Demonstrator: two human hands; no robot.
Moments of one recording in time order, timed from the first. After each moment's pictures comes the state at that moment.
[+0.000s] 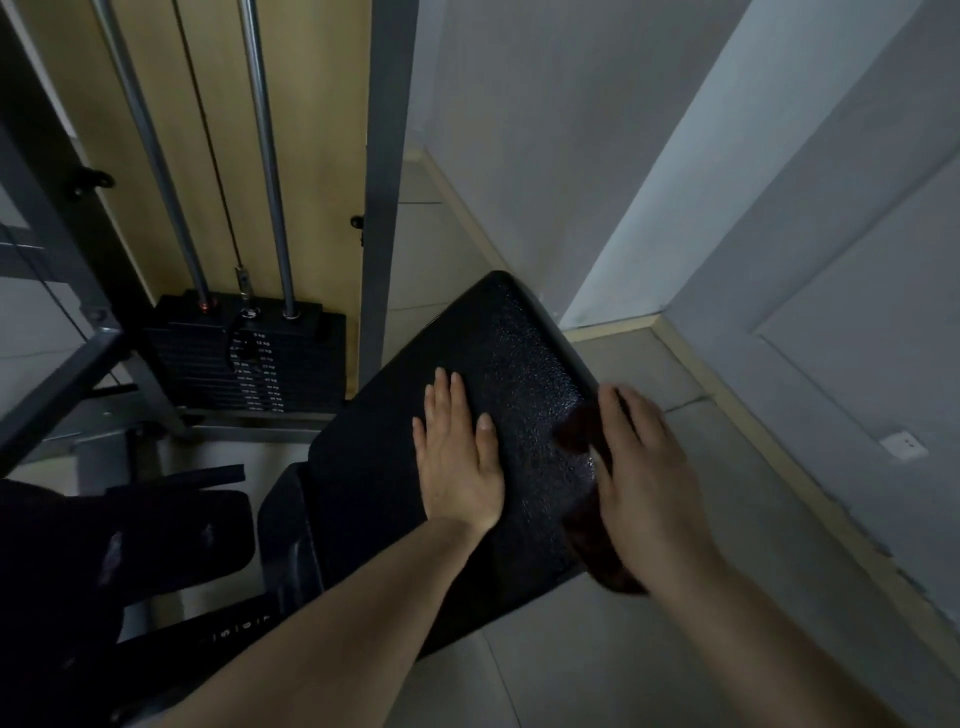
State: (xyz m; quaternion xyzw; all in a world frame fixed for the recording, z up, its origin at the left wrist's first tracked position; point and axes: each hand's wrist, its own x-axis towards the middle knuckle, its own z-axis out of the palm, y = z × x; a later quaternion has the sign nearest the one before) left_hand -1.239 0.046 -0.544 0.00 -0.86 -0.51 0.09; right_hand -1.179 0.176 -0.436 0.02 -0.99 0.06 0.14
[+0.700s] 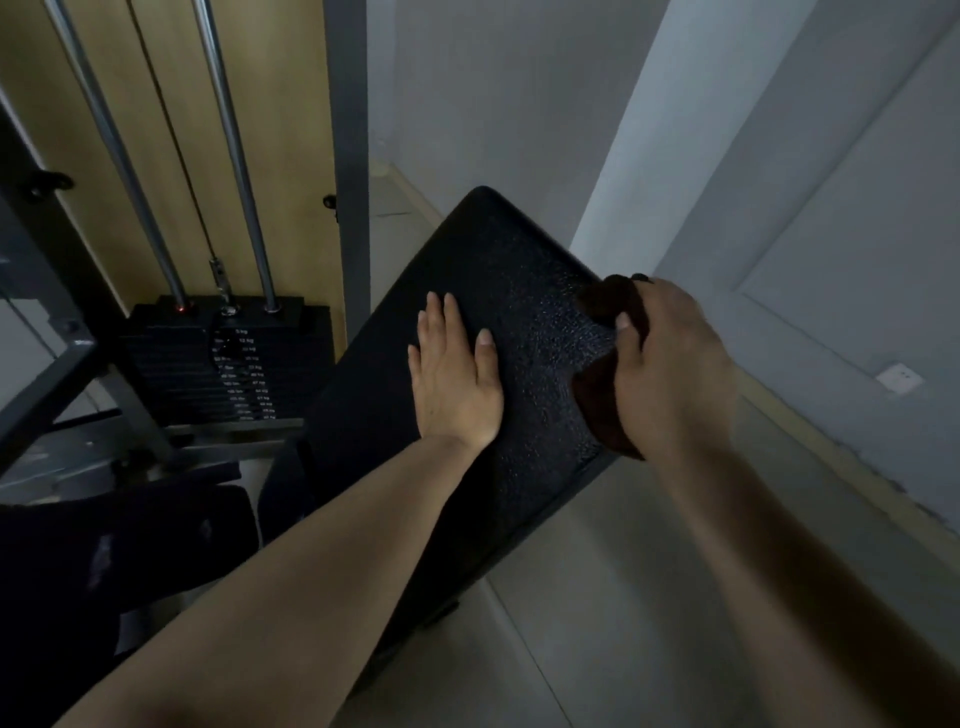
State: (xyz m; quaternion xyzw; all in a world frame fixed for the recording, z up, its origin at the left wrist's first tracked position) left_hand -1.244 0.036 -0.556 -0.08 -0.86 -0.49 0.12; right_hand -1.166 0.161 -0.461 -0.10 -0.92 0.13 0.34
